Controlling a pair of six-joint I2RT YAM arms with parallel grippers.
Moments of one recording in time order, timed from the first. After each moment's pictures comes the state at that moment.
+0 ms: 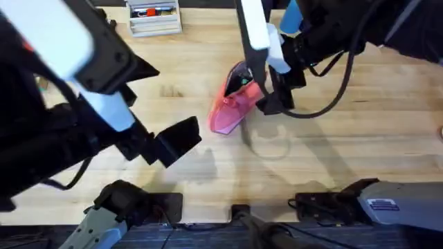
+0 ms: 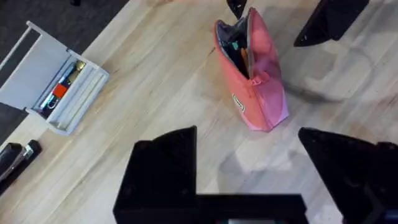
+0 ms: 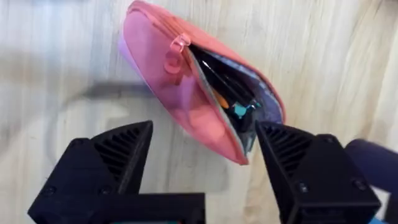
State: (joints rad) left arm -0.41 0.57 0.95 -0.99 0.19 0.46; right arm 0.44 1.52 1.28 -0.95 -0.36 -1.25
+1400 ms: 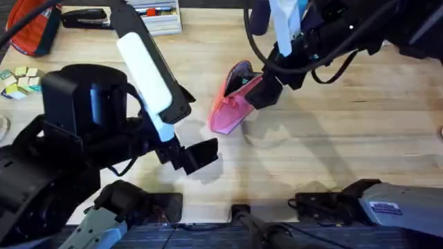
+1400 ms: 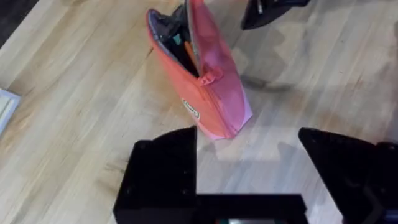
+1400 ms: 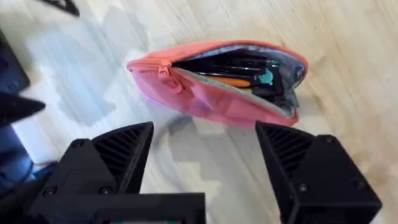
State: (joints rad) left arm -0.41 0.58 0.61 -0.74 0.41 0.52; right arm 0.44 1.45 1.28 -0.96 -0.36 -0.49
